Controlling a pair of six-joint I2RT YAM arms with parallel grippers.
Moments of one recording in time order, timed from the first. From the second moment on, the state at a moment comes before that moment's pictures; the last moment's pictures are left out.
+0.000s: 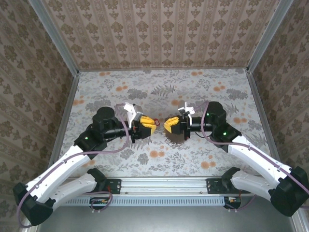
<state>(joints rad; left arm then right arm) -0.77 0.85 0.80 -0.16 0.65 -0.17 0.57 1.02 0.72 0.19 -0.88 0.16</state>
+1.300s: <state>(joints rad) -0.82 0.95 0.82 -0.17 0.81 -0.08 0.62 1.03 0.69 0.24 -1.00 0.17</state>
